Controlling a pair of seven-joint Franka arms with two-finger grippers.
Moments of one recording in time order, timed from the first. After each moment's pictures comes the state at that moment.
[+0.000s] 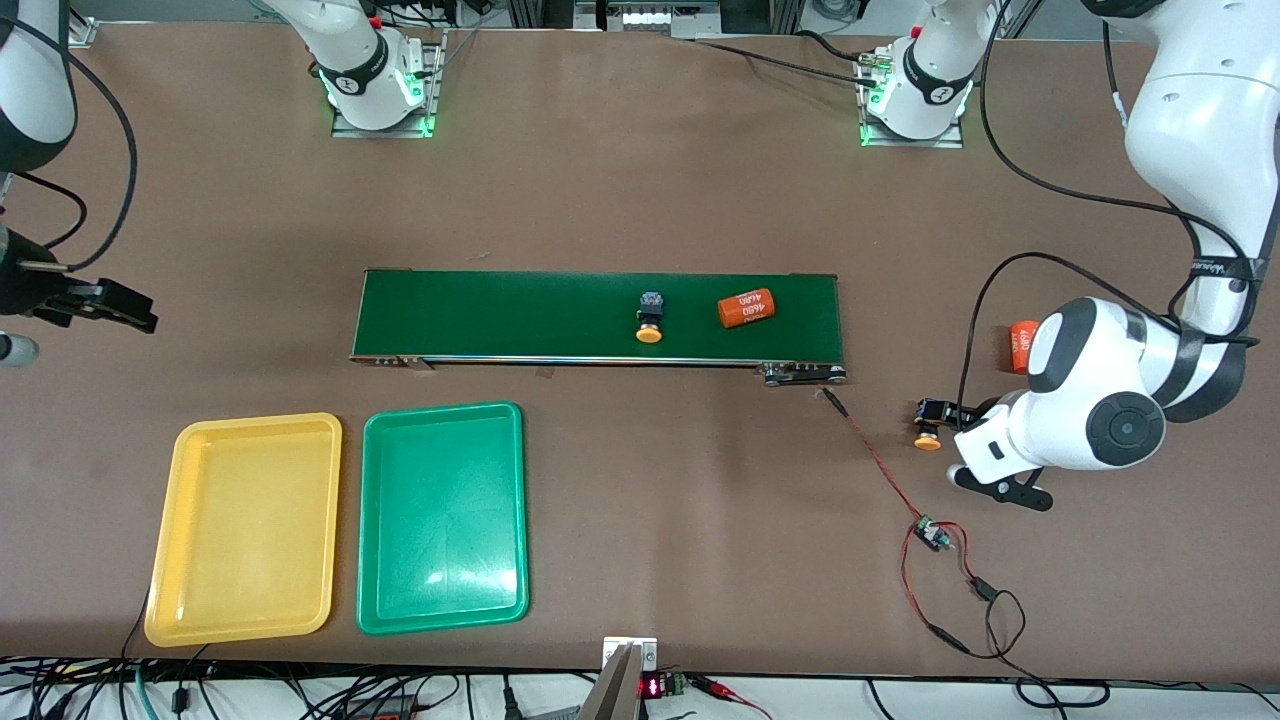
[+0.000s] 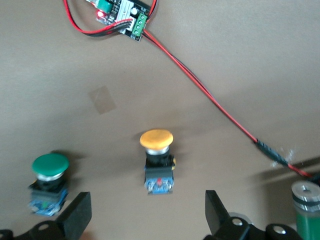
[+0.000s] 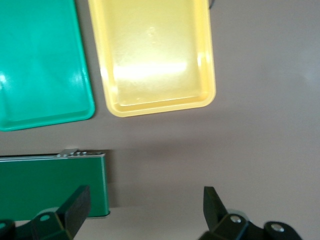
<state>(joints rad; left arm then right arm) 0.37 0.78 -0.59 -1.45 0.41 1.87 -0.04 0.05 0.19 -0.13 -1.58 -0.01 1.75 -0.03</state>
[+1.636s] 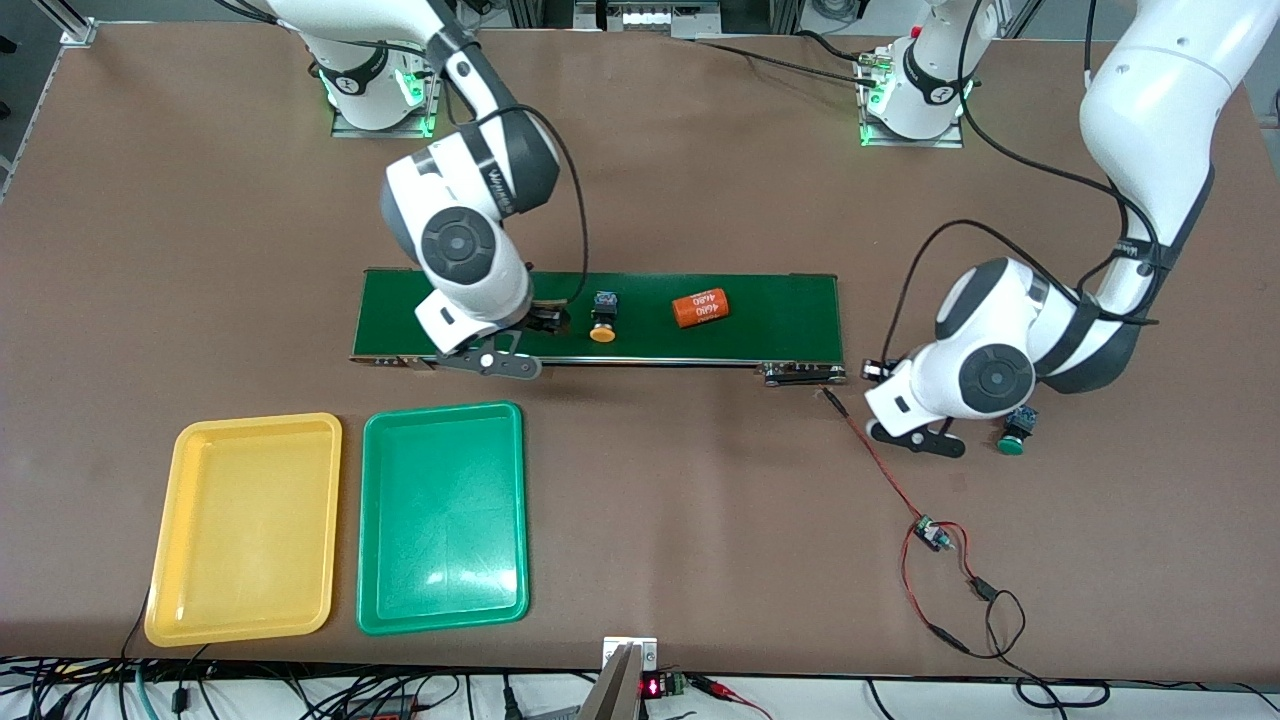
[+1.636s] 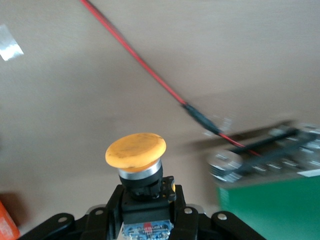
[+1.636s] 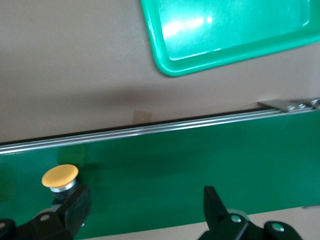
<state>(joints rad) 0.37 0.70 -0.77 -1.62 0.43 1.80 -0.35 0.69 0.51 -0.12 -1.59 0.10 1.94 0.69</state>
